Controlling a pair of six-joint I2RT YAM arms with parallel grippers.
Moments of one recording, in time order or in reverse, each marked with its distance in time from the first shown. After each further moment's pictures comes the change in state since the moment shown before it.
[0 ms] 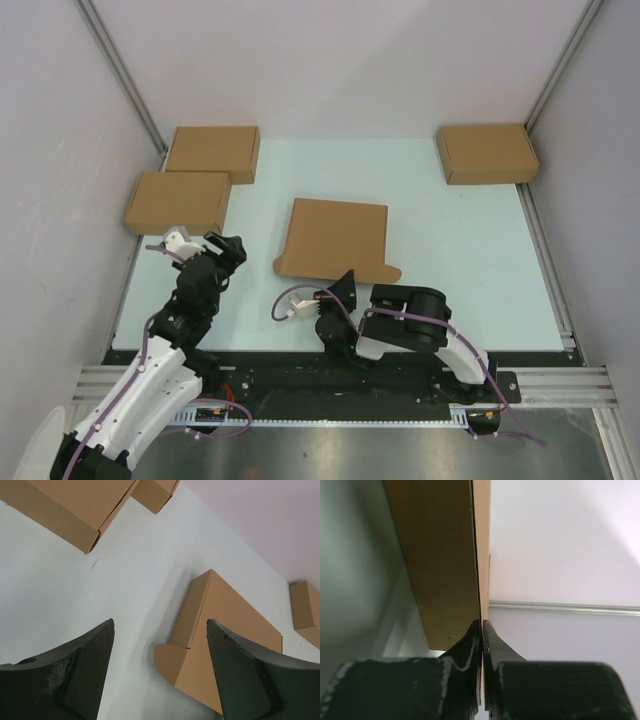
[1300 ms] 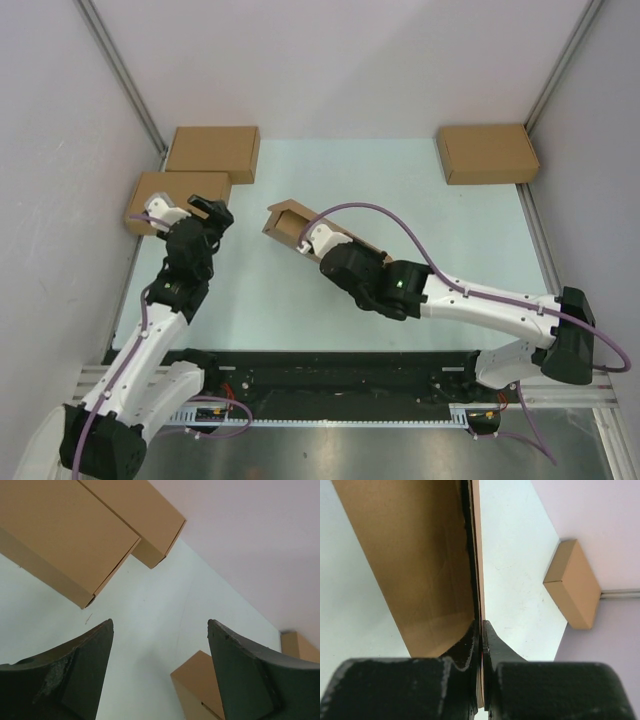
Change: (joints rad) left arm 0.137 0.213 0.230 0.075 0.000 0.038; right arm -0.081 -0.822 0.484 -1.891 -0.416 1.178
